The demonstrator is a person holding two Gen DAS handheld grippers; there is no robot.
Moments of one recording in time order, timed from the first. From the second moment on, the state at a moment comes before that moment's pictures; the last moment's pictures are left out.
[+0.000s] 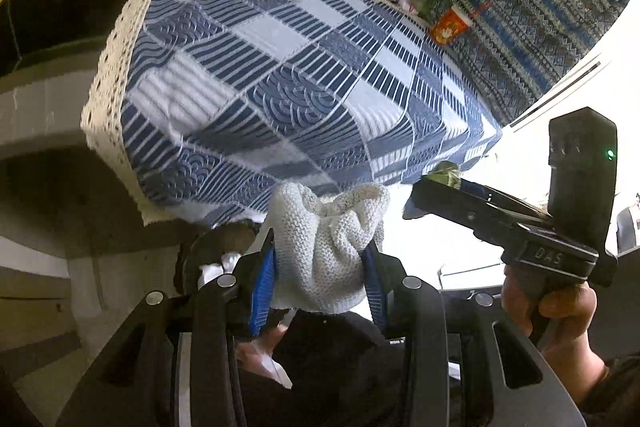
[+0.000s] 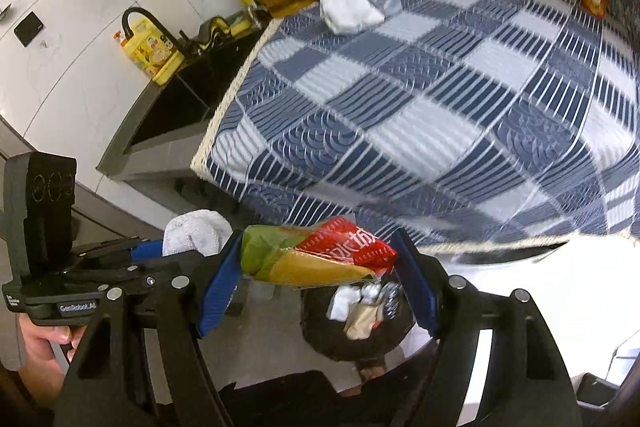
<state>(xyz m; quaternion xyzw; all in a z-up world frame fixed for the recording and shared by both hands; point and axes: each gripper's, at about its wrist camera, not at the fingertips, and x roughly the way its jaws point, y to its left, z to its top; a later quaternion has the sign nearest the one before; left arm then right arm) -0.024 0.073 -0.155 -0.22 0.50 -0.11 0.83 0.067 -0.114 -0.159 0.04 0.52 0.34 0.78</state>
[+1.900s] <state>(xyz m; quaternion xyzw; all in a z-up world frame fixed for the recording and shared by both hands) -0.012 0.086 -0.303 -0.24 0.62 0.02 0.74 0.104 -0.100 -0.318 0.10 0.66 0.32 0.67</state>
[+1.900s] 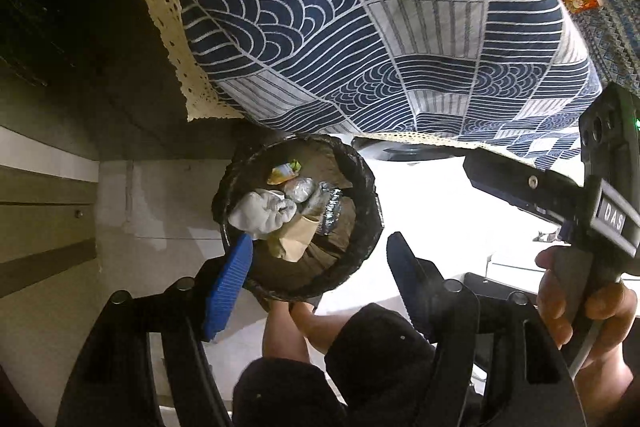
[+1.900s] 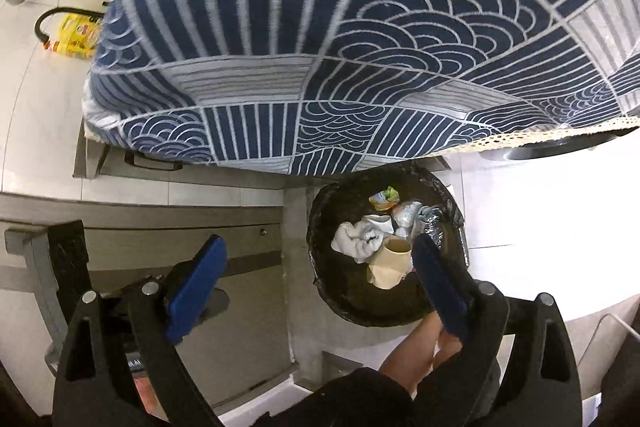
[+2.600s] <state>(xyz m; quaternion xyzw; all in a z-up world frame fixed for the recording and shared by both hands) -0.024 0.085 -0.202 -0.23 0.54 -0.04 0.81 0.060 -0.129 -0.194 0.06 0.55 0.30 0.77</state>
